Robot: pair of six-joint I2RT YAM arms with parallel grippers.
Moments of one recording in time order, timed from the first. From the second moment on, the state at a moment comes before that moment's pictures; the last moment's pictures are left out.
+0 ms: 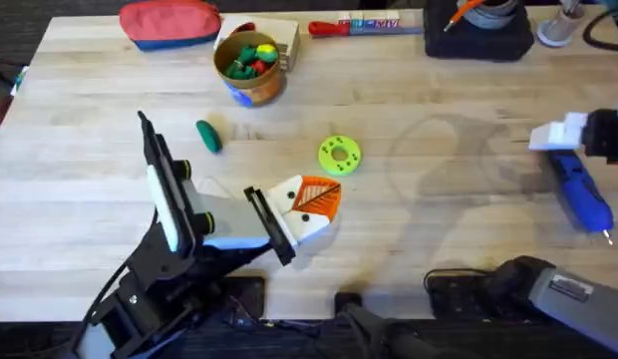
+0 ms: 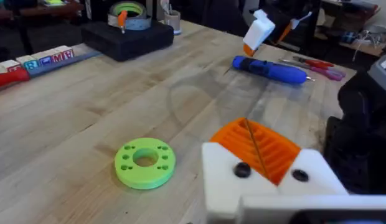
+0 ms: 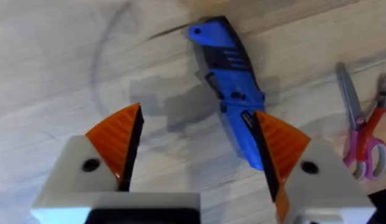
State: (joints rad) left arm -0.80 0.01 0.01 -0.06 0.24 -0.11; right arm -0.56 1.25 0.97 -0.95 0.07 -0.29
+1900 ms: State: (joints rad) left arm -0.80 0.01 0.01 -0.06 0.24 -0.11; right arm -0.73 1.65 1.00 -0.74 0.02 -0.81
